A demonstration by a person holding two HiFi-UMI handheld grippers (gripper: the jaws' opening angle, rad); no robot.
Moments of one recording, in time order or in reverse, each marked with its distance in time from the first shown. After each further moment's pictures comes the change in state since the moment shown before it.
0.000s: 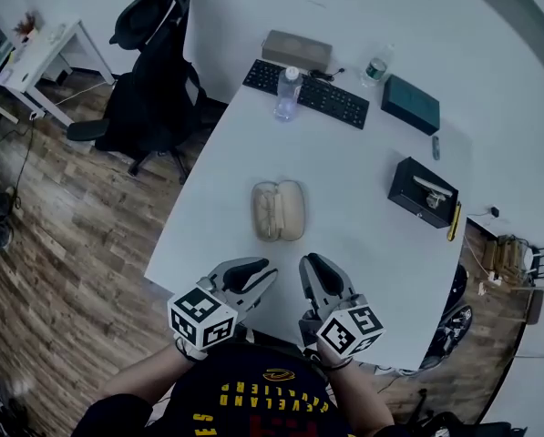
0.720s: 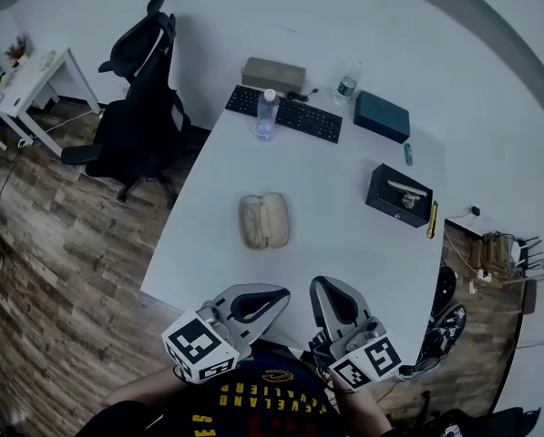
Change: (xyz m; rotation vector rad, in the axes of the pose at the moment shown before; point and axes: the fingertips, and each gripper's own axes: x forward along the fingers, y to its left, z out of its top) left arm -0.036 -0.110 0.050 0.163 -0.165 -0.209; right arm -0.086 0.082 0.076 -0.243 -0.202 0.077
